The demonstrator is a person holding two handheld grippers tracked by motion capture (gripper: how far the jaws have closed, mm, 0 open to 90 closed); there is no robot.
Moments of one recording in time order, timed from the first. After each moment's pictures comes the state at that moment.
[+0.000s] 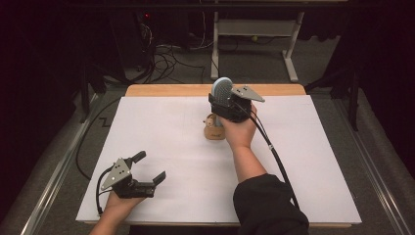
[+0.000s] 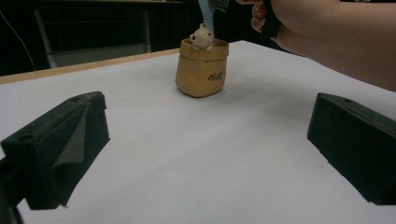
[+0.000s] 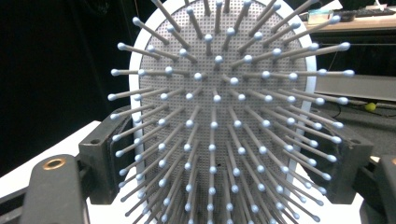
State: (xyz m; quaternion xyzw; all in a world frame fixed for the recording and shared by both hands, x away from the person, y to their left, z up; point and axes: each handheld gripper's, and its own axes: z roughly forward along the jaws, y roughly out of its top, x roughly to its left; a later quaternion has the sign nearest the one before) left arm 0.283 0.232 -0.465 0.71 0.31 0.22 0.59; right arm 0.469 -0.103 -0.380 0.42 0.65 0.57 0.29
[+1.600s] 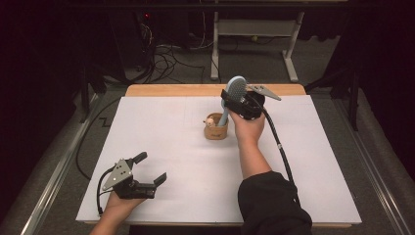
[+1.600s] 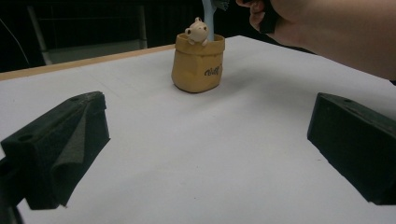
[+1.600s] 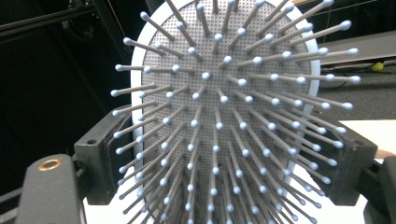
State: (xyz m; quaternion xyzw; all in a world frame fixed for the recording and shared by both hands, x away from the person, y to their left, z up) left arm 0.282 0.230 -0.467 0.72 0.31 0.21 0.59; right arm 0.485 -0.139 -0.388 0.49 0.60 0.59 0.23
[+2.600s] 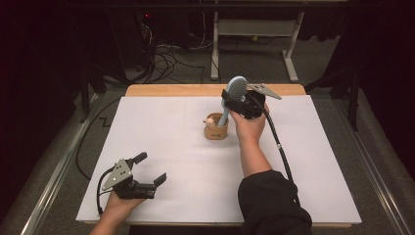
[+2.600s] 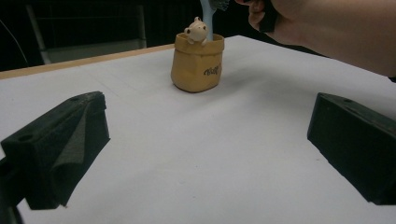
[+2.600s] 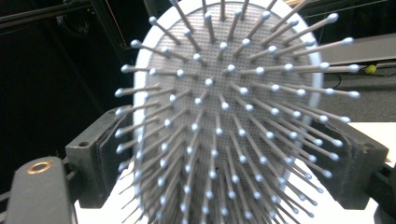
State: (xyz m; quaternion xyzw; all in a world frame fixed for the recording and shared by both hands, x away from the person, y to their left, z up) left arm 0.282 0.230 -0.467 0.72 0.31 0.21 0.59; right arm 0.487 -0.141 -0.386 0.49 0.60 0.58 0.24
